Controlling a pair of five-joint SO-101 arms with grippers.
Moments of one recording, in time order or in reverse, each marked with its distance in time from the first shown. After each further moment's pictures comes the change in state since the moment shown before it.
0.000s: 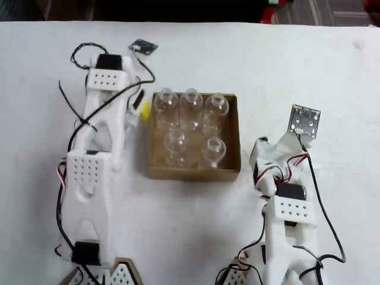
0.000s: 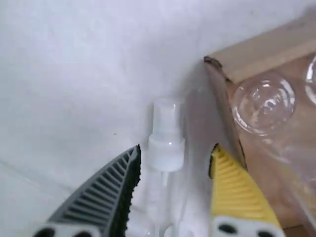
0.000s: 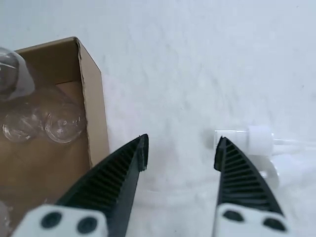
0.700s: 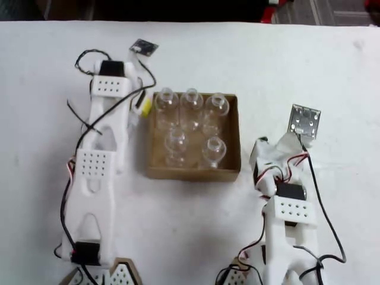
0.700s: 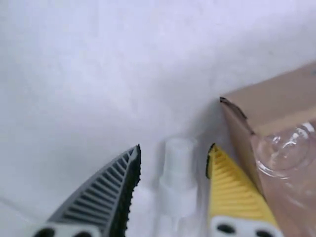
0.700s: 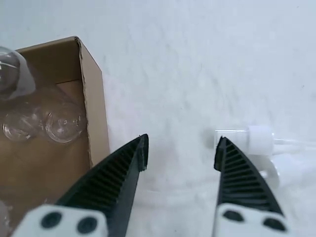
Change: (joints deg) left arm -0.3 15.2 -20.2 0.0 -0.1; right arm 0.0 0.0 0.0 0.0 0.0
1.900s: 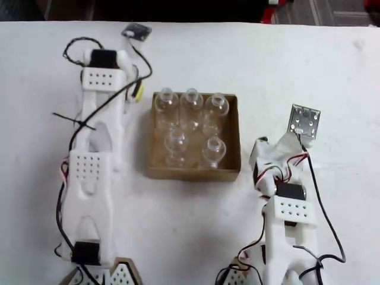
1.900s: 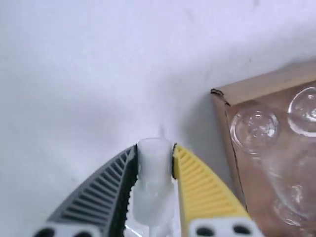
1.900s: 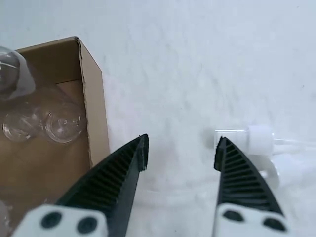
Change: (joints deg) left arm -0.2 -12.2 2.3 5.3 3.7; right arm 0.0 0.0 0.0 0.0 0.0
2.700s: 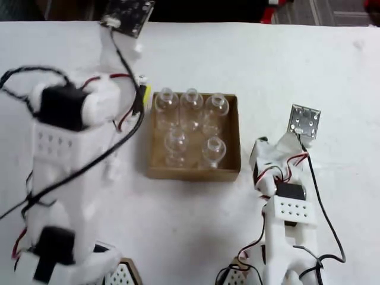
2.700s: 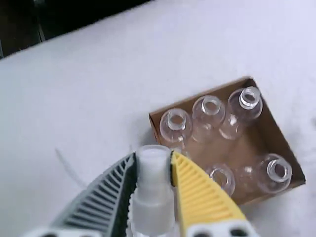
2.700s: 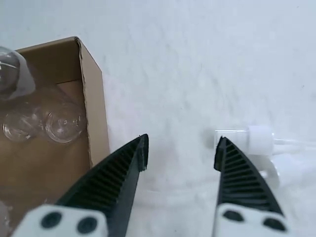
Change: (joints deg) left arm 12.6 -71.0 50.7 -8.2 8.7; right arm 0.0 0.0 0.0 0.0 0.0
